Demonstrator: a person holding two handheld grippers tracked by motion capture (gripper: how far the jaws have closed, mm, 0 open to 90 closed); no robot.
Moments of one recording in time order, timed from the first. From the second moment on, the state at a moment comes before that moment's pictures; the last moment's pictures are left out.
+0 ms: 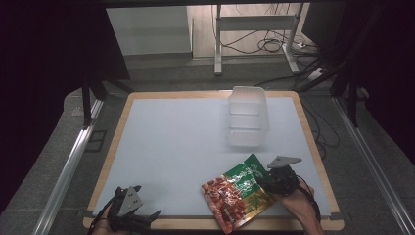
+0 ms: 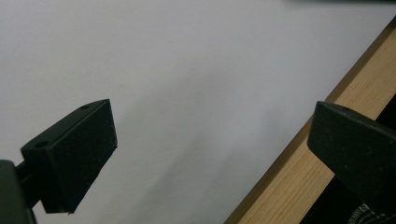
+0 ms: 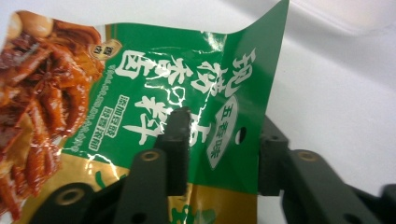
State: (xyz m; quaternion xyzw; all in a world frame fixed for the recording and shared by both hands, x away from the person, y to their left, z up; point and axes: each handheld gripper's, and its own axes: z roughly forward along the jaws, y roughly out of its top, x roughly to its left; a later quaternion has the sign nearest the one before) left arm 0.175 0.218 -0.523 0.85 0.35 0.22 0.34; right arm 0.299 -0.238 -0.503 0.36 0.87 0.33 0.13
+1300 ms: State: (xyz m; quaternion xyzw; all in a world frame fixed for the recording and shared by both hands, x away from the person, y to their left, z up) left arm 0.176 0.220 -0.523 0.84 0.36 0.22 0.35; right arm 0.289 -0.216 -0.455 0.34 0.85 0.38 0.14
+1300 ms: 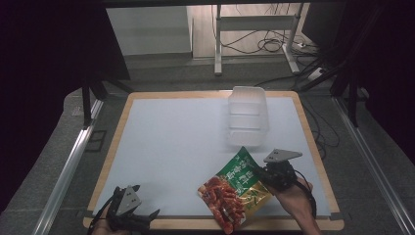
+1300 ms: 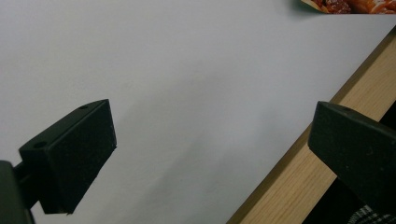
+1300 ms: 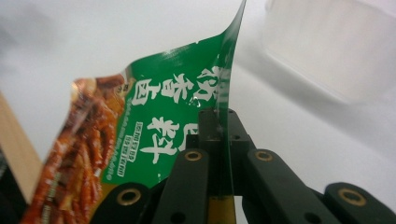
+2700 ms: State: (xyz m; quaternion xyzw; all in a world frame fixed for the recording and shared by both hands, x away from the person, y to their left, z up) left arm 0.176 0.227 -0.521 0.82 0.37 0.21 0.37; right arm 0.304 -0.199 -0.335 0.28 0.85 0.43 0.15
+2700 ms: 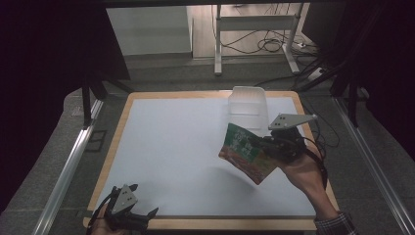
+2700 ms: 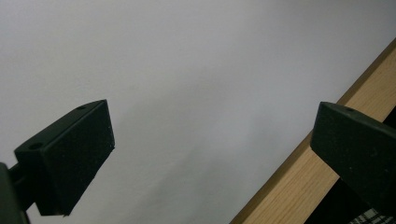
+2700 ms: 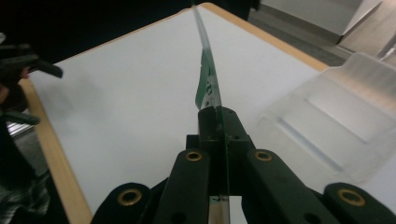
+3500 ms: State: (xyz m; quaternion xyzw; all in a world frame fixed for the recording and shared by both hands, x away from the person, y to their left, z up) left arm 0.176 0.227 -0.521 0.82 0.37 0.21 0.37; right arm 0.349 -0.210 -0.297 0.27 0.84 0.44 0.16
